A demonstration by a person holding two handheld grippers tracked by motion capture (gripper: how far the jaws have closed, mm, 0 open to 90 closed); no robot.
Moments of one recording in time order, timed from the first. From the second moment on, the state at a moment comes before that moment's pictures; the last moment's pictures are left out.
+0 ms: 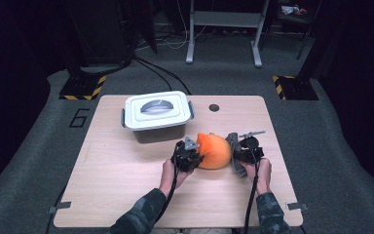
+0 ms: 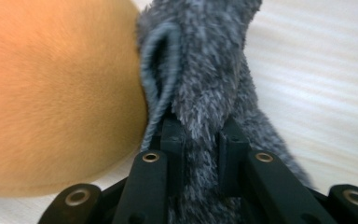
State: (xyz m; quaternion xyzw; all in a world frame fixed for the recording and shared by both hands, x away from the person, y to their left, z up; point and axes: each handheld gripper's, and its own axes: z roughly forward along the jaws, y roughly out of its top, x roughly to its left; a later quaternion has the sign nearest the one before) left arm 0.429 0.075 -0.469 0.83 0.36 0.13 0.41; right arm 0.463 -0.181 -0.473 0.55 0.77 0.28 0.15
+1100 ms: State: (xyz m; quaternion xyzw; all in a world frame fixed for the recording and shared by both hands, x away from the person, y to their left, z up) left arm 0.427 0.070 -0.468 0.83 0.35 0.13 0.41; right arm 0.455 -0.131 -0.411 0.46 0.80 0.33 0.19
